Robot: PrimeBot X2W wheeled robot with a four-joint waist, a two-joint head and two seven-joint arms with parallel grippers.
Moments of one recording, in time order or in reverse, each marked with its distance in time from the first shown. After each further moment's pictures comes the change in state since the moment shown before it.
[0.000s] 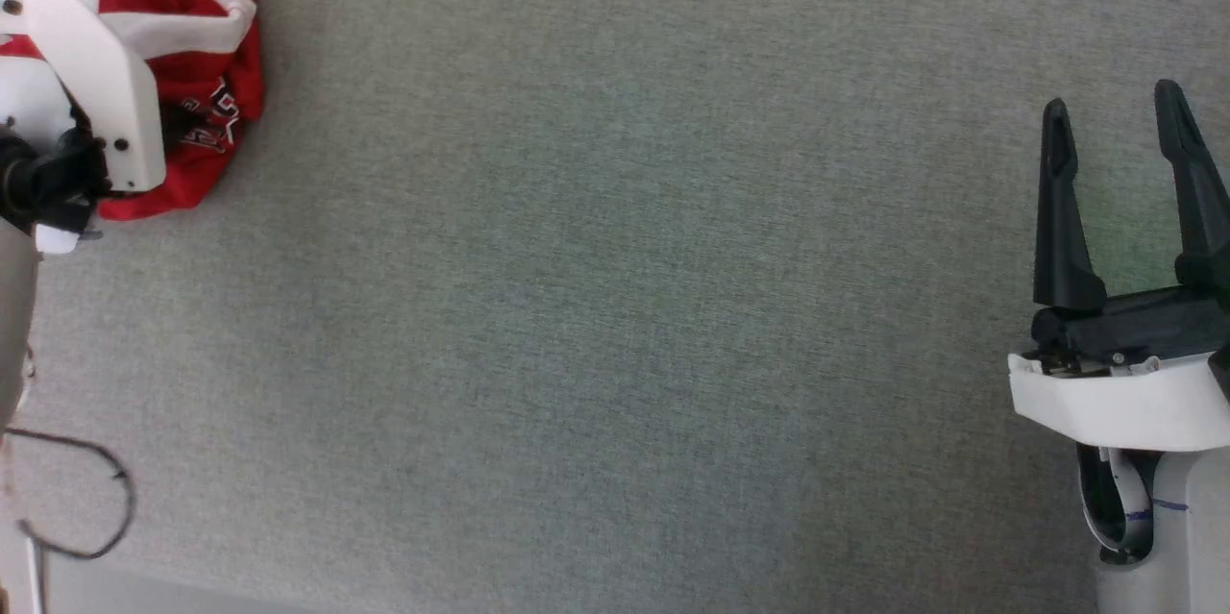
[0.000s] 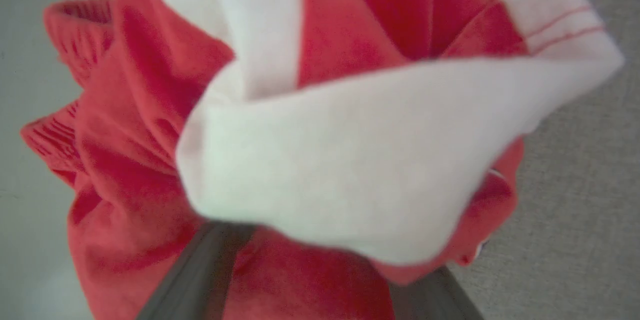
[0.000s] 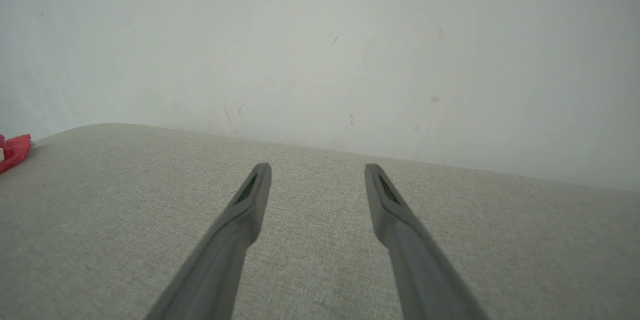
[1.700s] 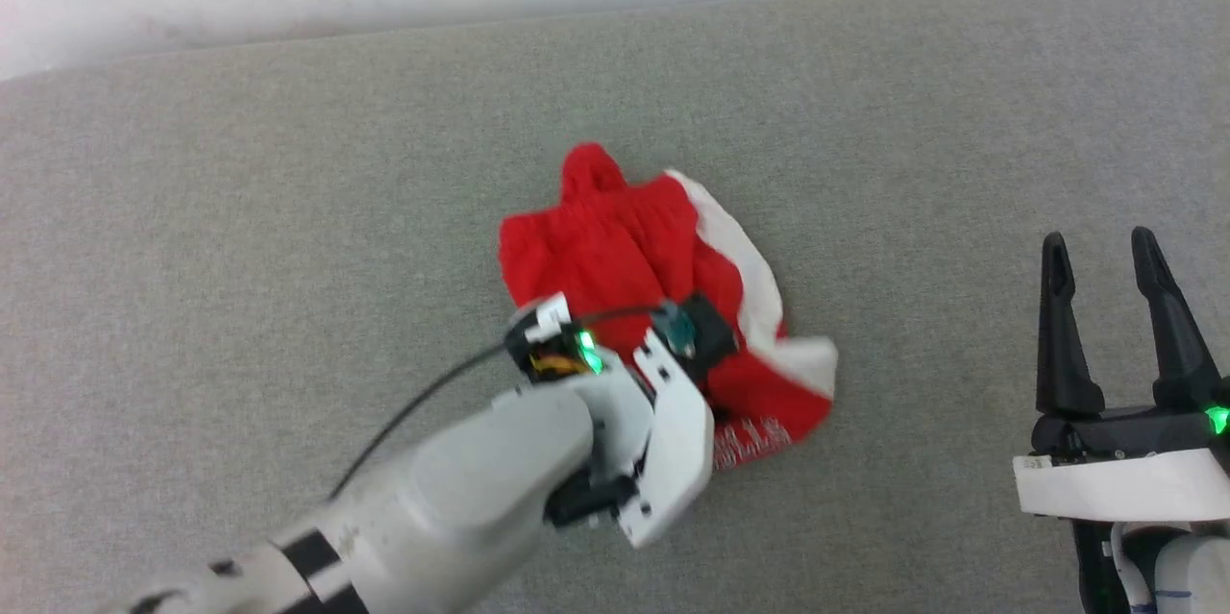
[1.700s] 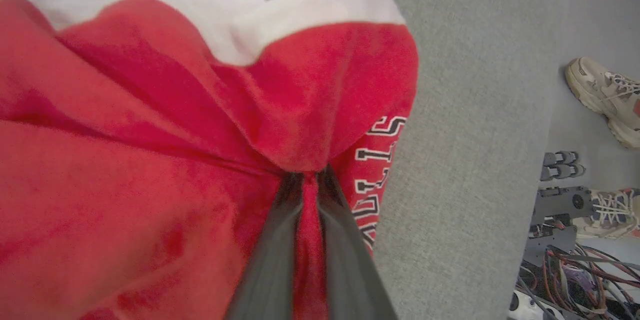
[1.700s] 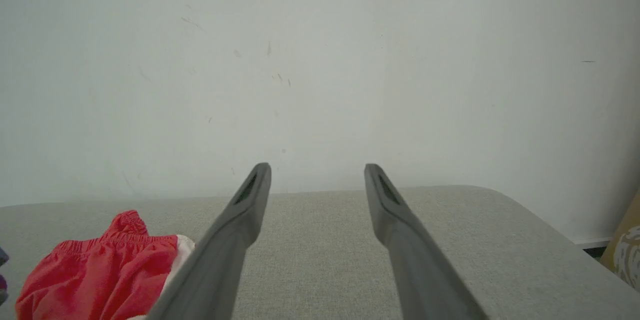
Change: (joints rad) left arm 0.138 -0.333 -0.837 -0.246 -0.132 -0.007 -0.426; right arm 0.175 -0.002 -0.037 0.065 0.156 0.000 0.000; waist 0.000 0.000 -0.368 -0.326
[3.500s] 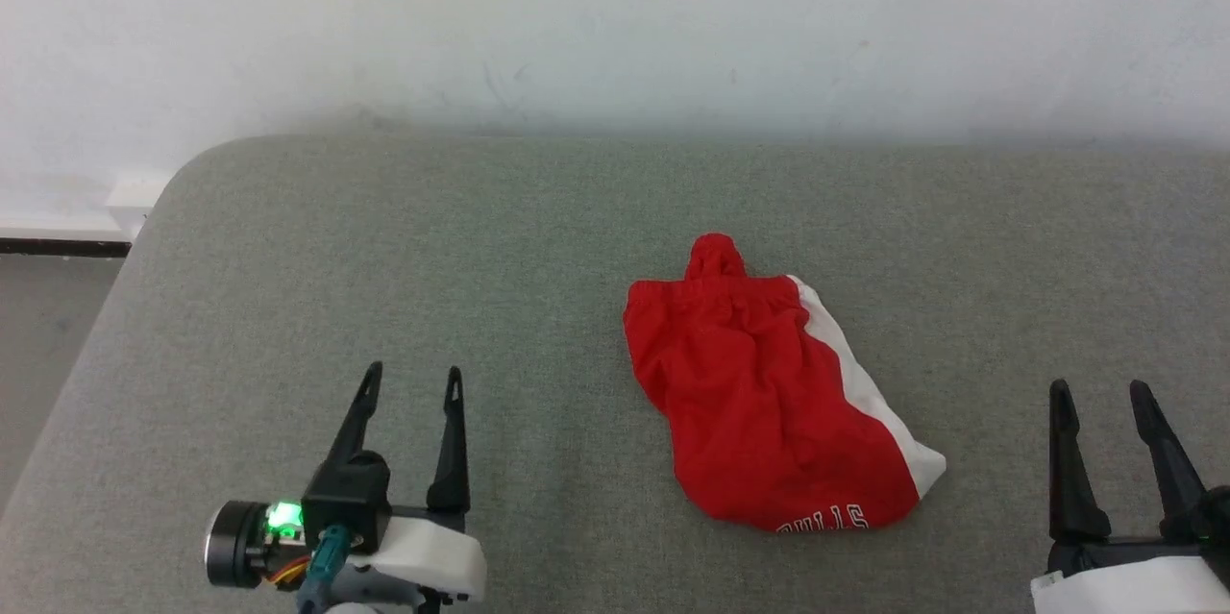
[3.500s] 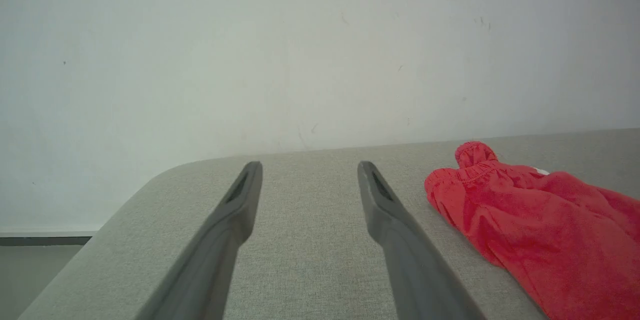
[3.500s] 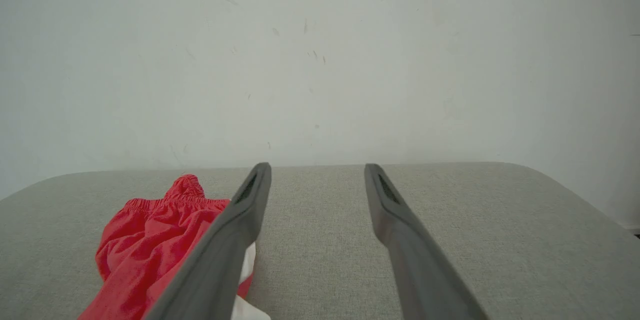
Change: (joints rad) left arm 0.868 -0.093 1.044 -0.399 0.715 0.317 -0.562; right arm 0.184 0.000 -0.059 0.093 0.002 0.000 0.000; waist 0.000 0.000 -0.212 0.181
